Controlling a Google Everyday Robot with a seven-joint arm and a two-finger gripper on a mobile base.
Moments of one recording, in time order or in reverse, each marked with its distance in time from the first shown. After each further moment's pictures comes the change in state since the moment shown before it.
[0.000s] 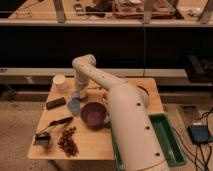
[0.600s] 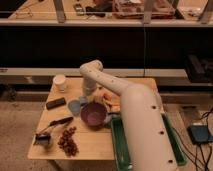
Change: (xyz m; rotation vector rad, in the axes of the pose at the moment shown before) arm 0.058 0.051 -0.009 -0.006 0.049 0.116
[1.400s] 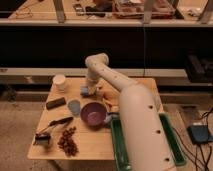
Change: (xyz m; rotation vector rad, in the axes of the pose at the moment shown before) arm -0.002 -0.065 -0.018 0.110 -0.041 0.084
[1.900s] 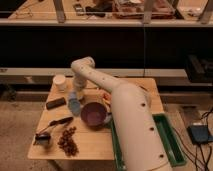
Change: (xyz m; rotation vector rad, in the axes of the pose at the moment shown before) arm -0.082 0.027 0.022 -0.066 -0.038 -0.144
